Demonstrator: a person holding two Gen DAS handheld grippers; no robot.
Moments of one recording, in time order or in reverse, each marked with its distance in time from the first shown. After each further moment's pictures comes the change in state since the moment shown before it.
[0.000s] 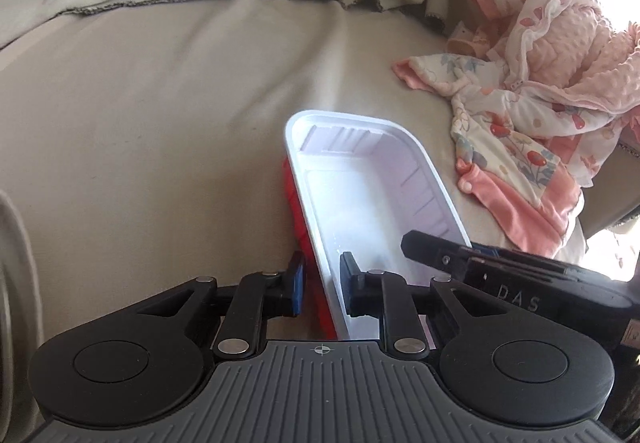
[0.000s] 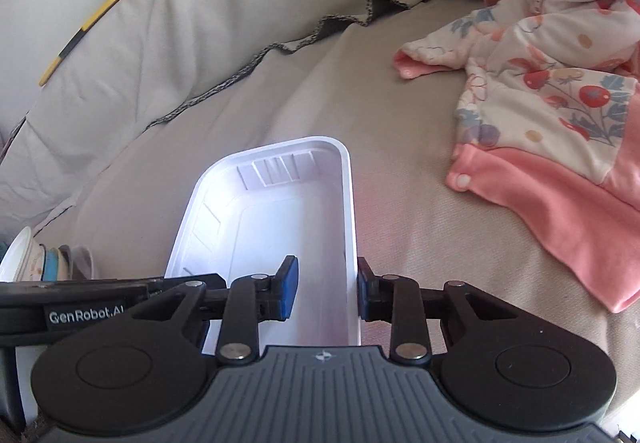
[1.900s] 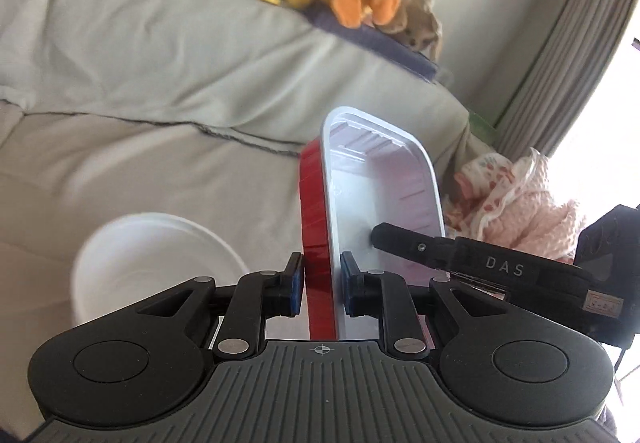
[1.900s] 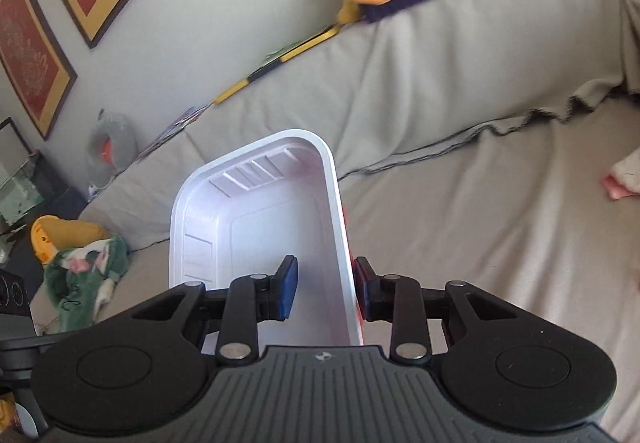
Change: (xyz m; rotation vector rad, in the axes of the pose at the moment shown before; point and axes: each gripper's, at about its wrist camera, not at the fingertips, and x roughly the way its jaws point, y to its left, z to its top) left arm -0.228 0.121 -0.024 -0.226 -0.376 -0.075; right arm -0.071 0.198 0.048 -0.144 -0.077 0.326
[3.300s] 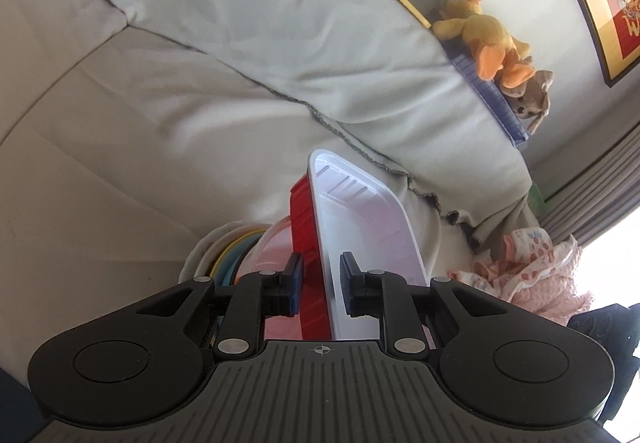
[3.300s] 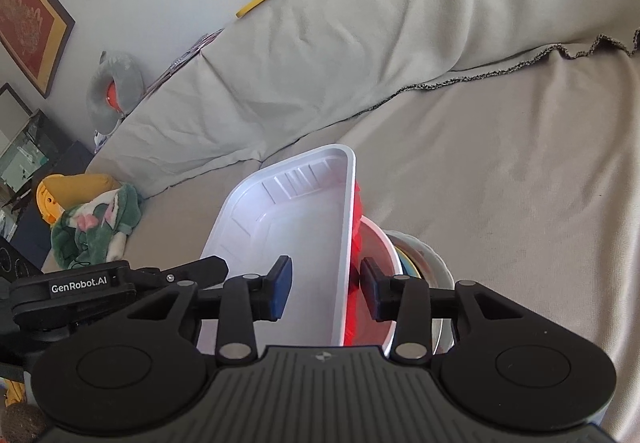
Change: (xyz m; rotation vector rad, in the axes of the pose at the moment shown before) left arm -0.013 0.137 0.003 -0.345 0.027 0.034; right arm 0.083 0.063 -0.044 0.016 0.177 0.023
